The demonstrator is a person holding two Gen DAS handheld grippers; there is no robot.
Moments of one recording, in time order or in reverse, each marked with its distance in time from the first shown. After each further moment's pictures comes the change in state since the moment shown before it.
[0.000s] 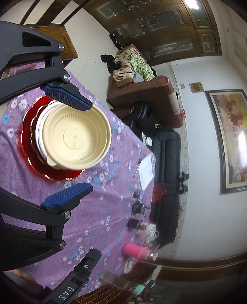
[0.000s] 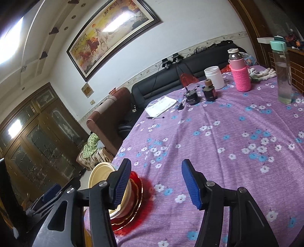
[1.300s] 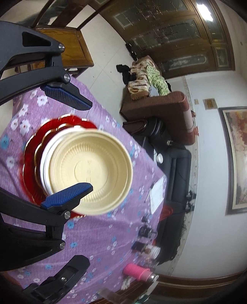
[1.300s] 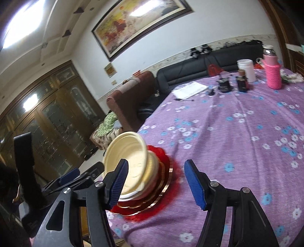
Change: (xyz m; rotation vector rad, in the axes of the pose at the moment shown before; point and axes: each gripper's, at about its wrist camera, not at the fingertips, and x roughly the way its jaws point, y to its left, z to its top) left arm 0.037 0.059 -0.030 -0.095 0.070 0.100; right arm 0.032 0.056 -0.050 -0.169 0.098 0.149
